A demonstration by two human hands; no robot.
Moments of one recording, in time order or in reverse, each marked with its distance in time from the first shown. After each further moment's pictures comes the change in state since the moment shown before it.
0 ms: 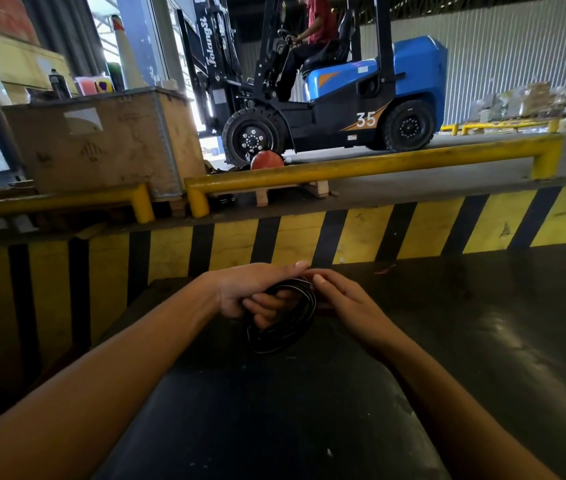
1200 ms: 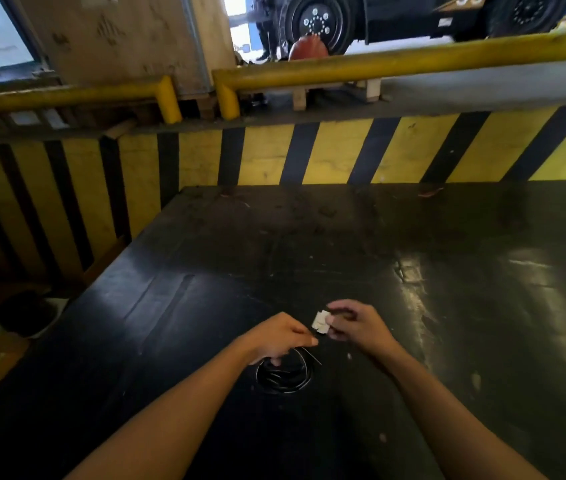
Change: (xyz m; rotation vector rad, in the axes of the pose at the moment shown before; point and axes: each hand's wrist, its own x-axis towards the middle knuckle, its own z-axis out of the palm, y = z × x) left_hand 0.043 -0.226 0.054 0.200 0.337 -0.185; right_hand -0.048 0.179 0.075 0.145 -0.010 0.545
